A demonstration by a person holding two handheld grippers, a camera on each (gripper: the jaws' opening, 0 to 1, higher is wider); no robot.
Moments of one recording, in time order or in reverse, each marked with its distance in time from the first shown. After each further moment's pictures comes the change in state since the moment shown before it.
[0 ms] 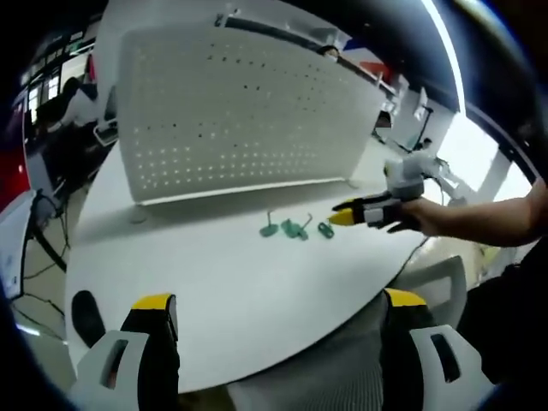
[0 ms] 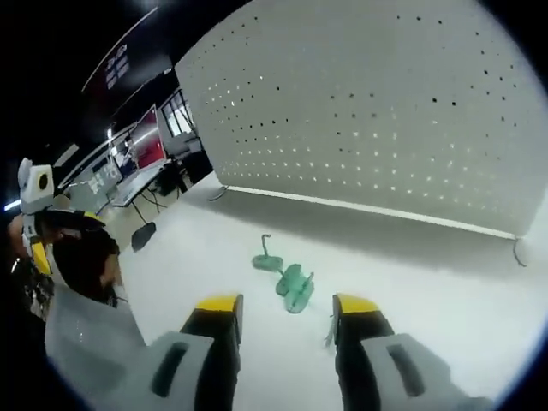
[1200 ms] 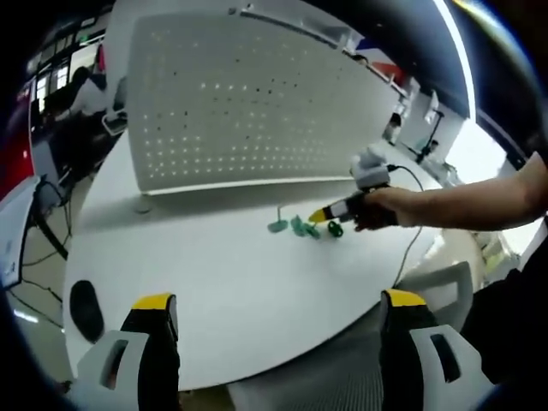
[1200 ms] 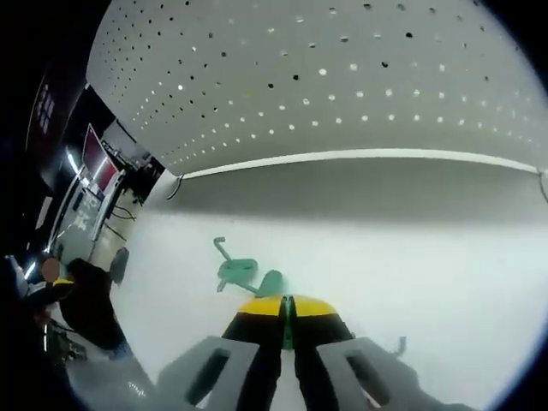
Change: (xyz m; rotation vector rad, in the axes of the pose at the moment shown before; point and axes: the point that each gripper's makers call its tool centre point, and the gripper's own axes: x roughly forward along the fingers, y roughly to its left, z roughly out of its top) left arm 0.007 0.011 0.000 -0.039 0.003 0.030; right arm 0.066 -0.014 -0.017 0.290 0.211 -0.061
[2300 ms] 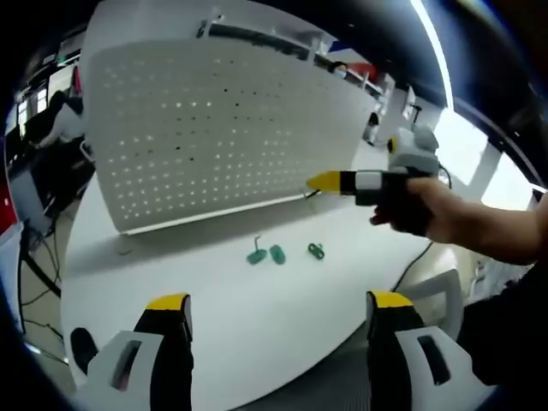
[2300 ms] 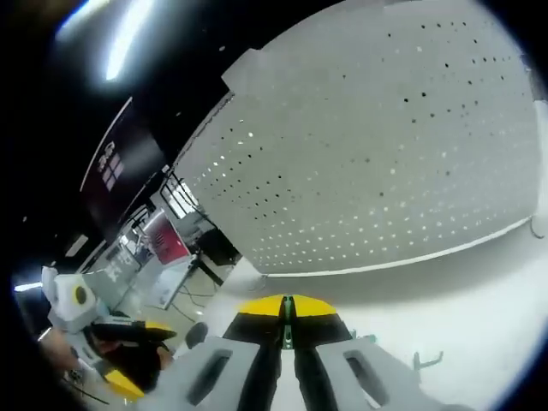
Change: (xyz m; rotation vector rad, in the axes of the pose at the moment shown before) left arm 0.015 -0.036 0.045 0.097 -0.031 -0.086; right arm -0.133 0.124 0.074 0.002 -0.470 0.276
